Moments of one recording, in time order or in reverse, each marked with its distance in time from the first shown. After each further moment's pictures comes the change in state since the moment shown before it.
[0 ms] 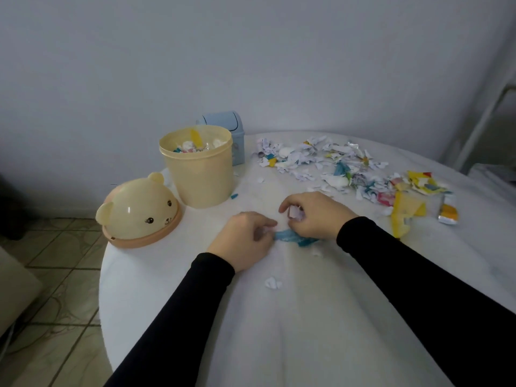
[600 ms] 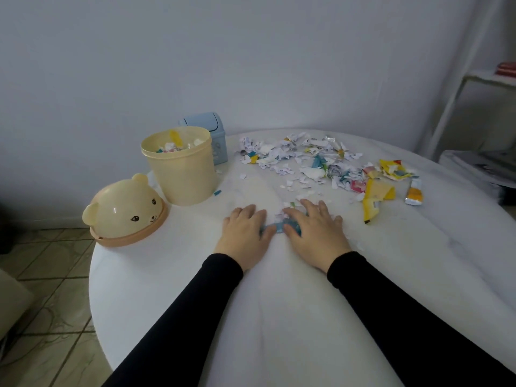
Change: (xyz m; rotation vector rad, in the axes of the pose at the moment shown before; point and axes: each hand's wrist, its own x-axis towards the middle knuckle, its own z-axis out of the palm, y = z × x) left_hand -0.005 0.023 0.032 0.345 -0.068 -0.052; right_hand -0.059 0.009 0.038 -0.162 0.141 0.276
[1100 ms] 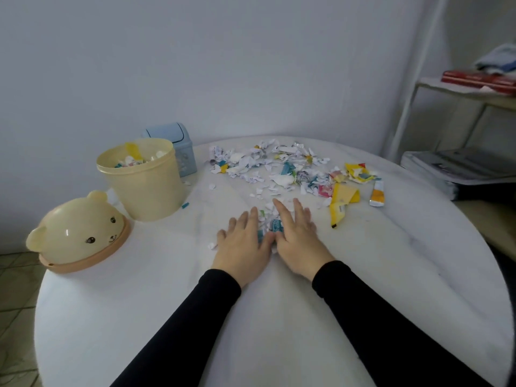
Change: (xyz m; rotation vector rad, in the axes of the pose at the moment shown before) left_hand 0.009 0.046 0.017 -0.111 -0.020 0.004; right_hand -0.007 0.021 -0.007 0.372 -0.004 0.058
